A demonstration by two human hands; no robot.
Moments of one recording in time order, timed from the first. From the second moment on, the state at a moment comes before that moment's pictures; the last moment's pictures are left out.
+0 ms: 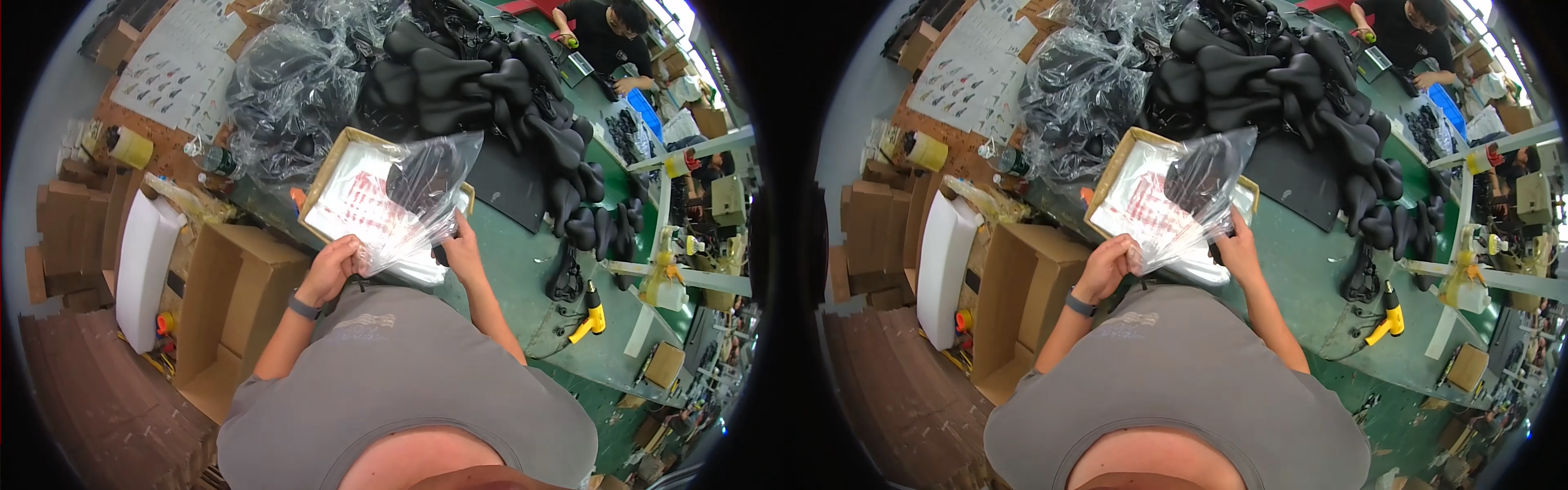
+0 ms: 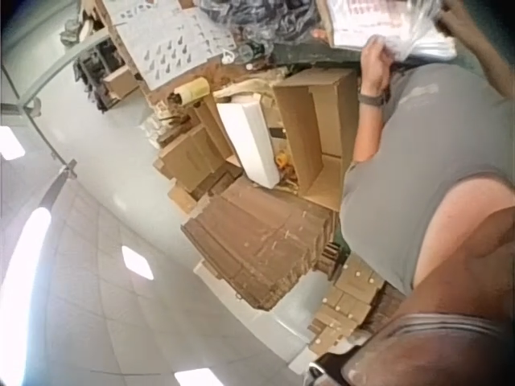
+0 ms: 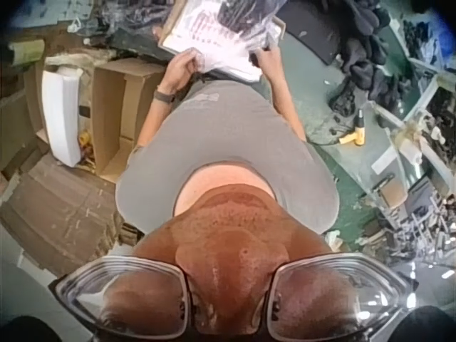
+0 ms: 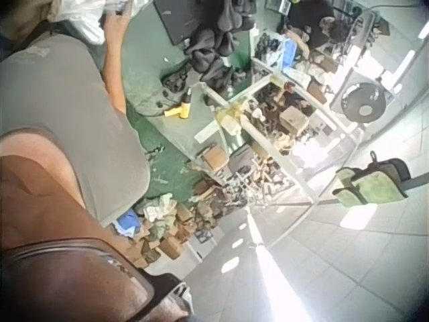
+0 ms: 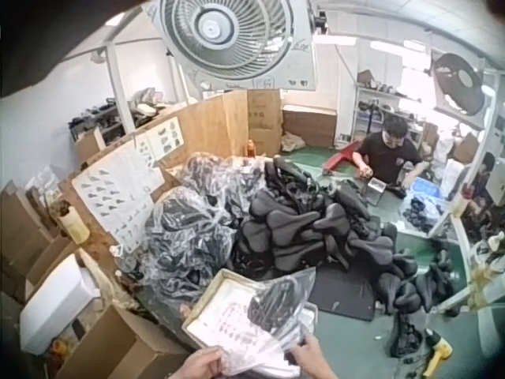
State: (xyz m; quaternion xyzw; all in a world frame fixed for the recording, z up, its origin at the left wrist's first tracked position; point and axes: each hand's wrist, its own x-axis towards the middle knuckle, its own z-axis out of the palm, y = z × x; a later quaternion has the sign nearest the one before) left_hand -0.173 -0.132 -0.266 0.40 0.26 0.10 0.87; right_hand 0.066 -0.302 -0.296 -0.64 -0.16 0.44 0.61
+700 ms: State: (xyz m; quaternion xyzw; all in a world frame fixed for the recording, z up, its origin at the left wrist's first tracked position) left_hand 0.098 0.121 -0.282 0.51 0.36 0.32 0.71; right_hand 0.424 -0.246 -0.525 -0.94 0.01 0.11 0.33
